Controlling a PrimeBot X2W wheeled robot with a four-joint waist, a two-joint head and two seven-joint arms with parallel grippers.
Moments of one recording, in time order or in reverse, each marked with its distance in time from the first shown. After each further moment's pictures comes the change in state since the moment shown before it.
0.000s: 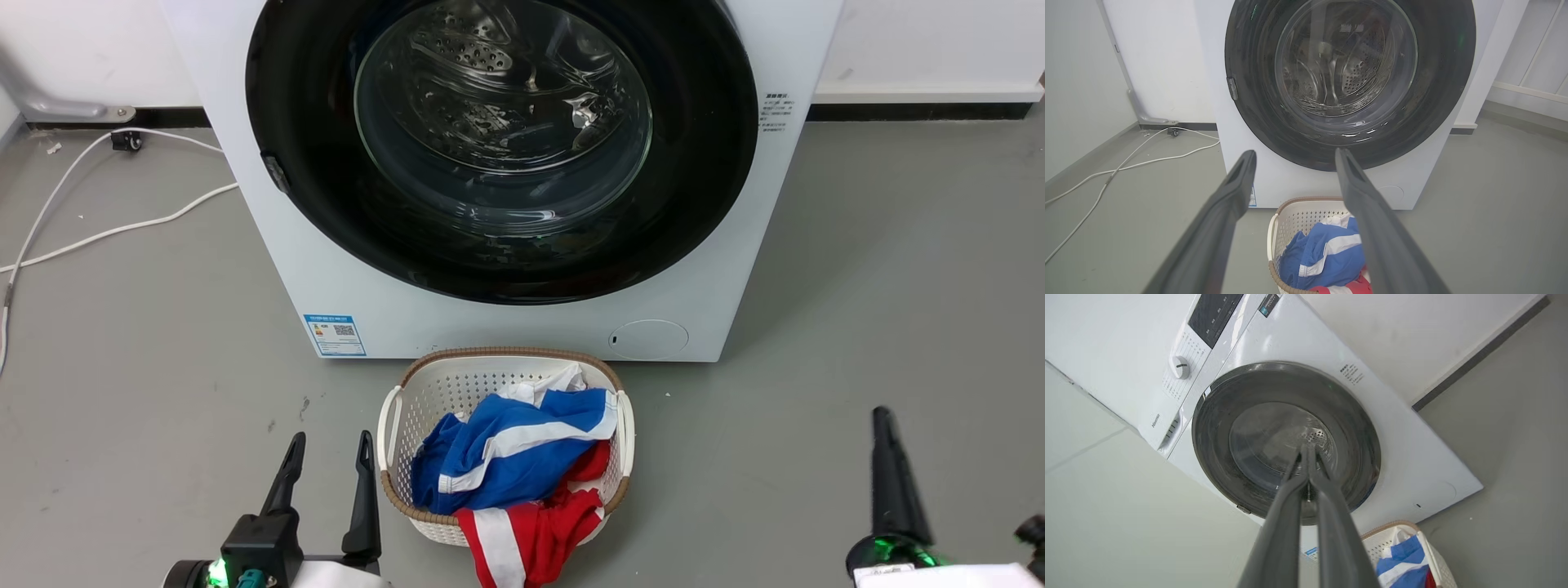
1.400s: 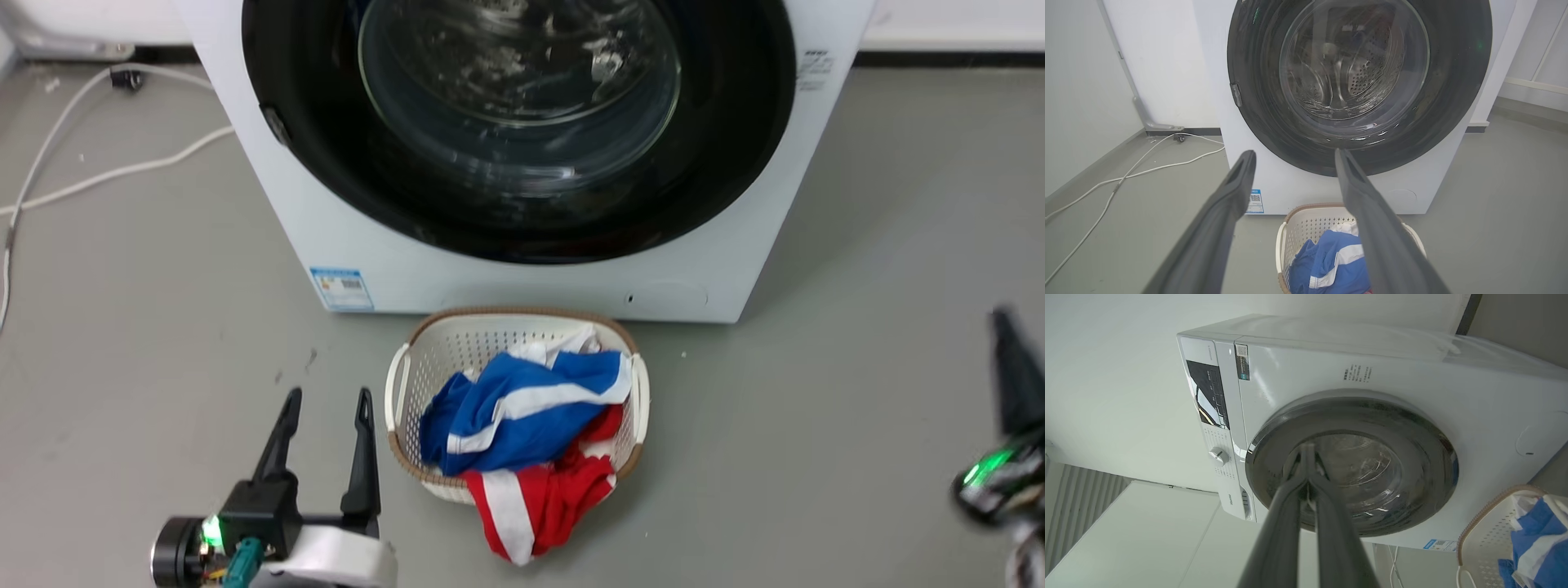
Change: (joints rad) left arm -0.052 0.000 0.002 -0.033 0.031 -0.002 0.000; right arm -0.221 -0.078 -0.259 0.113 0.800 0.000 0.413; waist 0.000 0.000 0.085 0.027
